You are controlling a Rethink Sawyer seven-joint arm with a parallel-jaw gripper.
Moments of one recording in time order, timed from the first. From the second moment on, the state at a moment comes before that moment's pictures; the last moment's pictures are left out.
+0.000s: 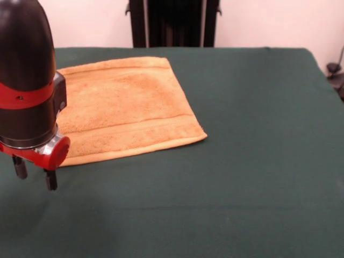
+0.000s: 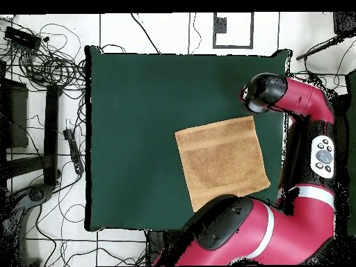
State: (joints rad) arm -0.46 -0.15 0.08 0.74 -0.27 0.94 1.82
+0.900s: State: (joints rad) arm -0.46 -0.15 0.08 0.74 -0.27 0.92 1.82
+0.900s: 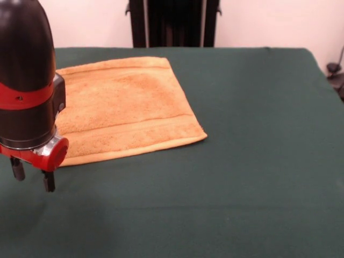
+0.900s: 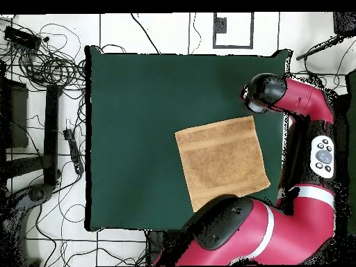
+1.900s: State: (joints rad) arm -0.46 -0.14 0.08 0.74 -0.29 0.91 1.82
